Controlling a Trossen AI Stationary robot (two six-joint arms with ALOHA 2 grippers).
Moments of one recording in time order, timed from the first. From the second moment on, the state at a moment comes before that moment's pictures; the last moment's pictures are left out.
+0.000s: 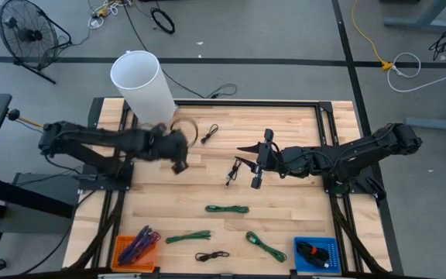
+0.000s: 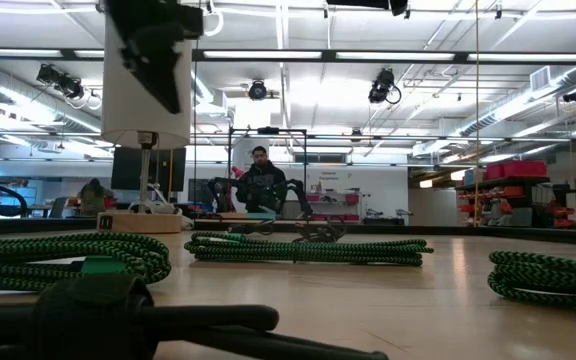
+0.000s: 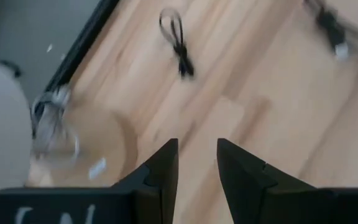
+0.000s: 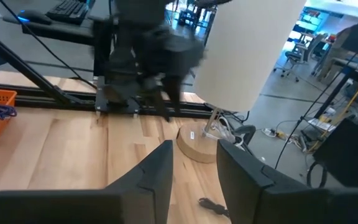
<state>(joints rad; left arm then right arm) -0.04 1.30 1.11 -0.97 -0.52 -0.45 0.24 1.31 0.97 0.12 0.53 -0.15</state>
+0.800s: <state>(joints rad) 0.45 1.77 1.11 -0.37 -0.21 -0.16 0.24 1.31 0.97 0.11 0.49 -0.14</state>
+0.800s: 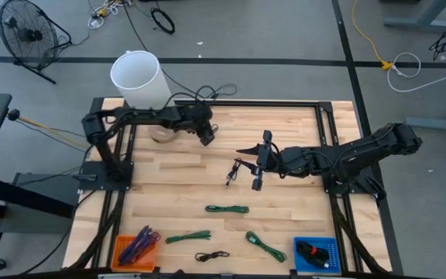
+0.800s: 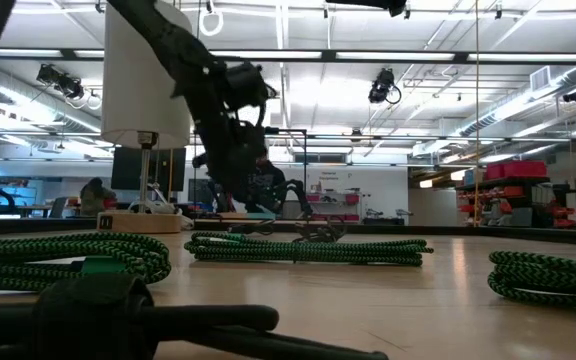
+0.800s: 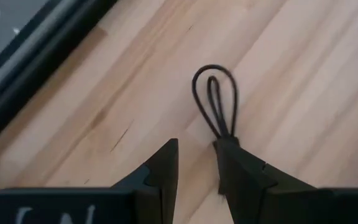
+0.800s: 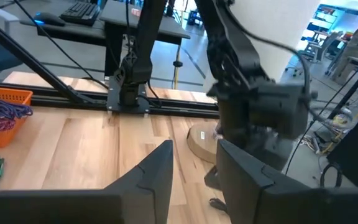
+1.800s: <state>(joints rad) 0.44 1.87 1.11 -0.28 -0.09 -0.21 0.24 1.31 0.97 0.11 0.49 -0.13</state>
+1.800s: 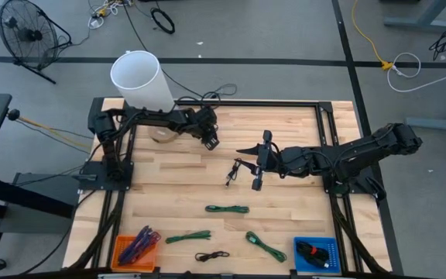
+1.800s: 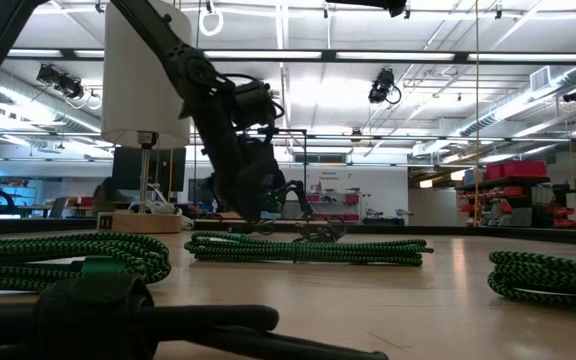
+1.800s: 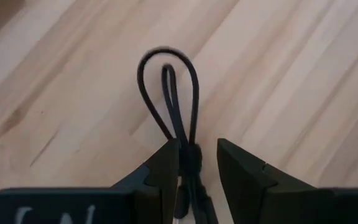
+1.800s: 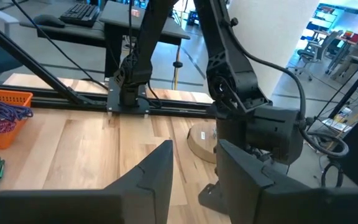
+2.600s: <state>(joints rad) 0.42 1.94 1.11 -0.27 -0.09 -0.18 0.24 1.31 0.97 0.12 0.48 -0.13</state>
